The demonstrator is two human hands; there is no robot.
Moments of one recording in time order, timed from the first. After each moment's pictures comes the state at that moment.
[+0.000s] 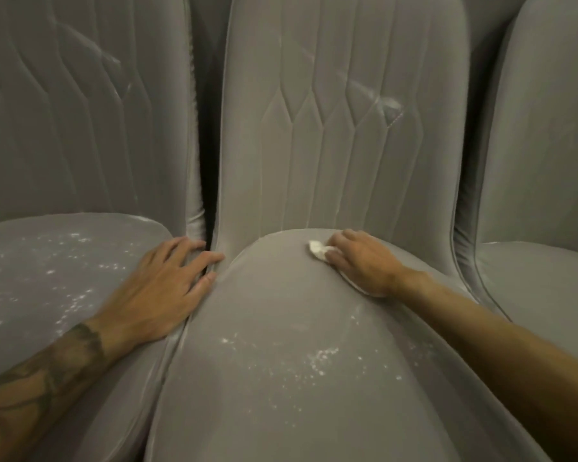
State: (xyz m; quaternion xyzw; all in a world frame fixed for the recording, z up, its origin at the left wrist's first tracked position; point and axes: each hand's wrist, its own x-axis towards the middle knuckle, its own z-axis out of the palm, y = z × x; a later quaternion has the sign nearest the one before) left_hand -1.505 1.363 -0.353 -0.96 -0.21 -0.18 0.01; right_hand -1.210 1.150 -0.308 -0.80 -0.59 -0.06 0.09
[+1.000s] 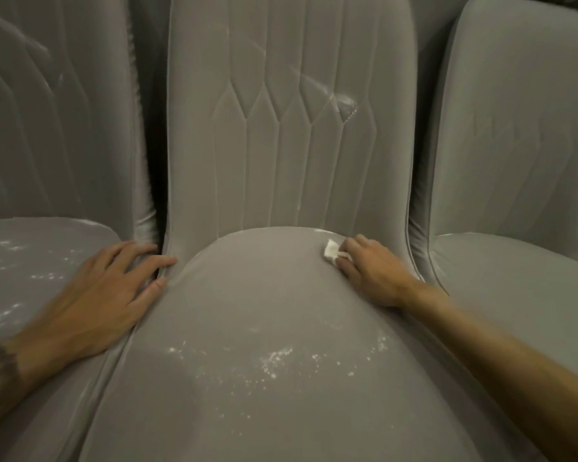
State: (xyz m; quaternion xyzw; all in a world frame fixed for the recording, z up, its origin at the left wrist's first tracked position) left_hand -1.503 1.356 -0.344 -0.96 -0.23 -0.16 0.00; right_hand -1.175 1.081 -0.314 -0.86 -0.50 -0.06 0.08
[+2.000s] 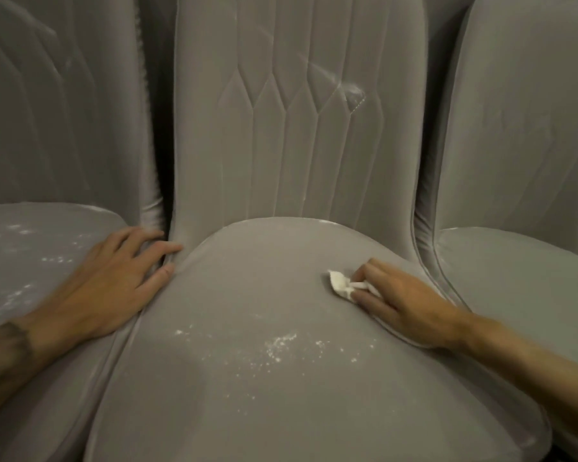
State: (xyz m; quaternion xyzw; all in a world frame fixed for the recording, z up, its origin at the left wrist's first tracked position) left_hand -1.502 1.357 -0.346 -0.96 -0.23 -0.16 -0.02; right_hand -1.199 1.016 -0.323 -0.76 -0.63 -0.03 0.14
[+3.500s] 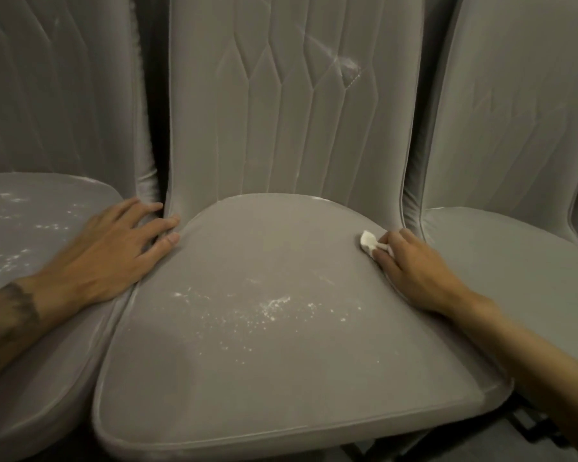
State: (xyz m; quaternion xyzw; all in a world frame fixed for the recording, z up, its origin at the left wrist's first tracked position) left_hand -1.501 1.356 -0.350 -0.96 -0.23 -0.15 -0.01; right_hand -1.209 0.995 -0.317 -0.88 -0.45 -0.07 0.11
